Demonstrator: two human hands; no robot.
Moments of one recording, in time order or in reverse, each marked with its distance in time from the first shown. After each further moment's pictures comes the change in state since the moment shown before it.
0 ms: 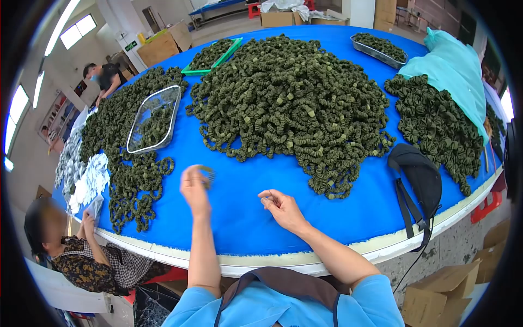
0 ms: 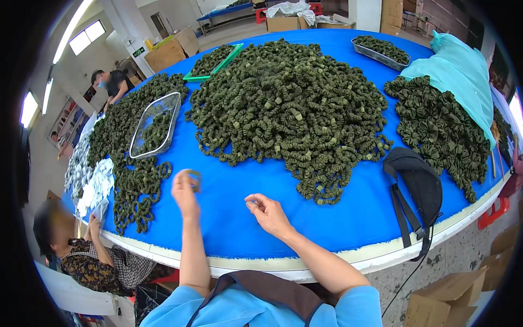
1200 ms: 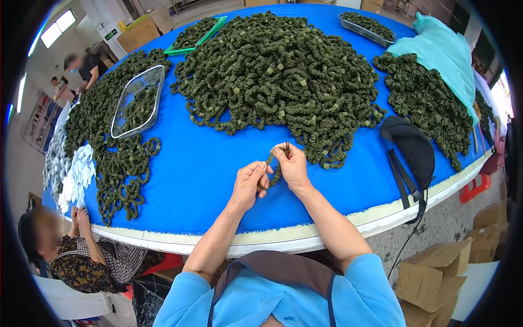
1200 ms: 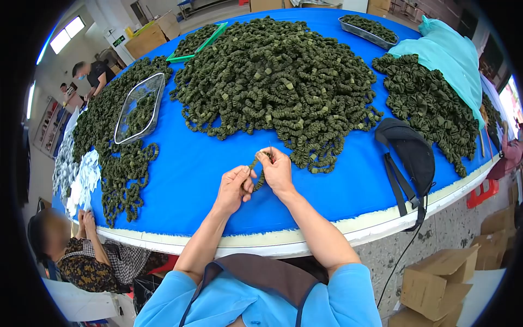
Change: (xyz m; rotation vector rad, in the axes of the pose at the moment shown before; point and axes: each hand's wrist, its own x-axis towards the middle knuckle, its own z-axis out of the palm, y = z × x) left_hand -0.093 -0.007 0.065 -0.291 -0.786 -0.608; right_hand 0.026 0.015 -0.021 0.025 0.389 -0.113
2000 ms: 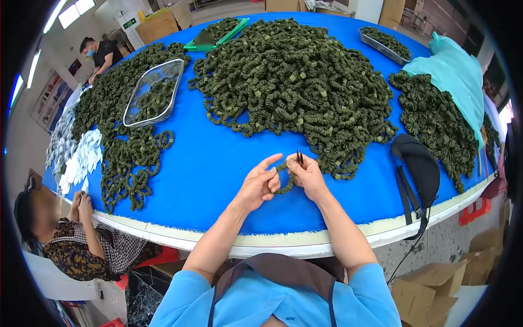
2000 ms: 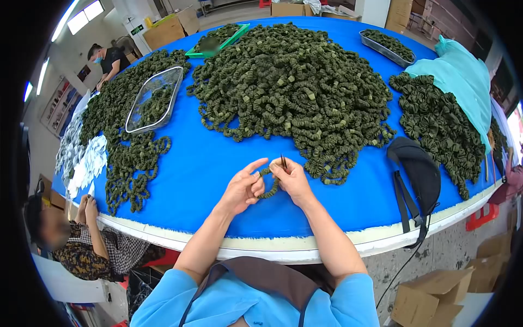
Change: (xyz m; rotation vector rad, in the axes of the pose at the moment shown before) left_hand -0.001 0.017 -0.010 -0.320 -0.150 -0.080; right_hand -0.009 -0.034 -0.016 0.240 -0.248 0.289
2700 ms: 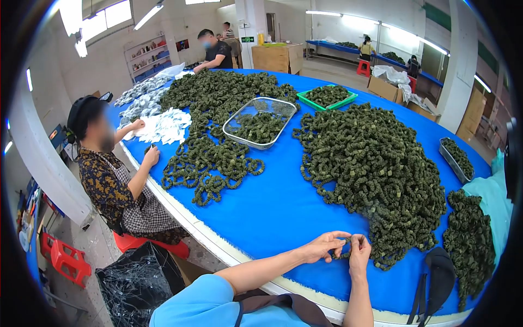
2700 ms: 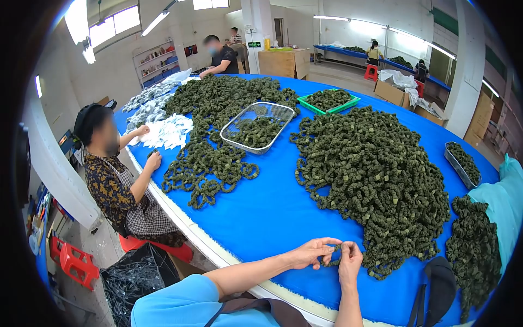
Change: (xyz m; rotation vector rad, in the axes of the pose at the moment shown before) left_hand 0.004 -0.014 -0.008 0.114 -0.026 0.020; right_hand 0.005 0.017 -0.006 -0.342 0.092 -0.232
